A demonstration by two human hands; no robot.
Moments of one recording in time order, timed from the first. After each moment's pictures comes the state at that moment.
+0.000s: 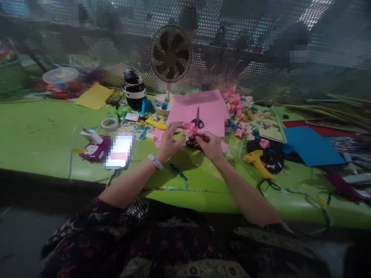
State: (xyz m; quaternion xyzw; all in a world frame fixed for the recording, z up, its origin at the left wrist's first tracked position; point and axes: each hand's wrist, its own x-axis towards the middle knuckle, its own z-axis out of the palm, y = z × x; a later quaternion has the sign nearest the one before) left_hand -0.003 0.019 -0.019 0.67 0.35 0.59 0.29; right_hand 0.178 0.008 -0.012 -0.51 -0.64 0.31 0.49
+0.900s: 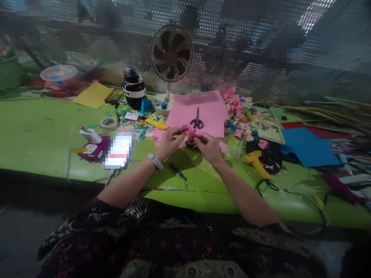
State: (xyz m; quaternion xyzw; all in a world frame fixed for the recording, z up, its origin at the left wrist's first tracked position) left_hand 0.000 0.025 -0.028 0.58 0.38 0.58 0.43; right_hand 0.177 0.008 -0.017 -0.50 -0.67 0.29 0.48
